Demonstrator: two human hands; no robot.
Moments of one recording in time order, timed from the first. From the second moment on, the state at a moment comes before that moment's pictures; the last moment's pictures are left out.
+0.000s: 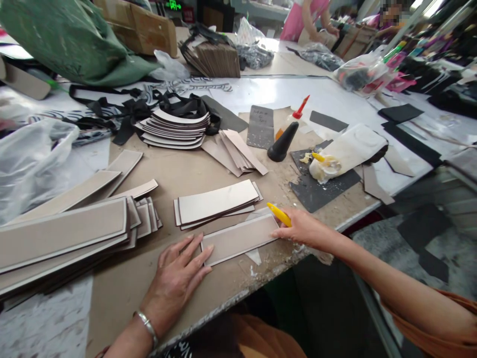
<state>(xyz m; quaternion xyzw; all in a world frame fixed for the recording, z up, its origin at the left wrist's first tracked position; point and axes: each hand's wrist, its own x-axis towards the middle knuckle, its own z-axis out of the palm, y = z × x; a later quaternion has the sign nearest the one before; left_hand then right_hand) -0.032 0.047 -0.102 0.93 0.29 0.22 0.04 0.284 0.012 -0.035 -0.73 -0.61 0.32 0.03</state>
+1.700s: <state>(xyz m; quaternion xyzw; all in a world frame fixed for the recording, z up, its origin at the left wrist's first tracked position) -0.031 0.048 -0.098 0.93 0.29 0.21 0.05 0.289 0.013 -0.046 -0.66 -0.39 0.63 0.16</state>
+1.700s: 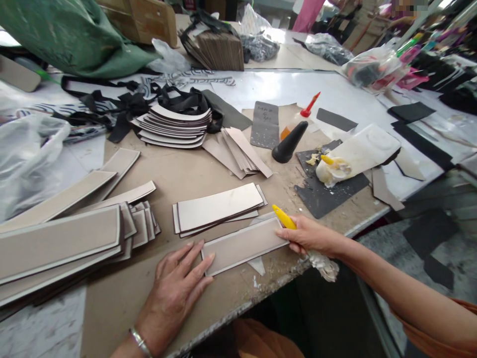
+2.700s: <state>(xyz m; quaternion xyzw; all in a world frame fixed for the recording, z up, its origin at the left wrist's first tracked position) 0.051 -0.039 -0.058 0.59 0.28 0.19 0.74 0.229 -0.037 -0.039 -0.70 -0.31 0.55 0.33</state>
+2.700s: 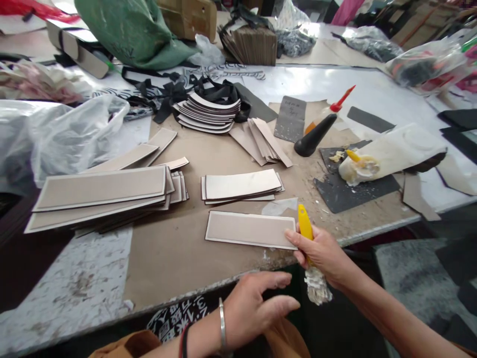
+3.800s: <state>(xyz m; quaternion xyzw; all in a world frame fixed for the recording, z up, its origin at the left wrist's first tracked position) 0.018 0.017 -0.038 0.01 0.36 0.59 0.73 0.160 -0.070 -0.049 -0.72 -0.25 0.53 0.37</state>
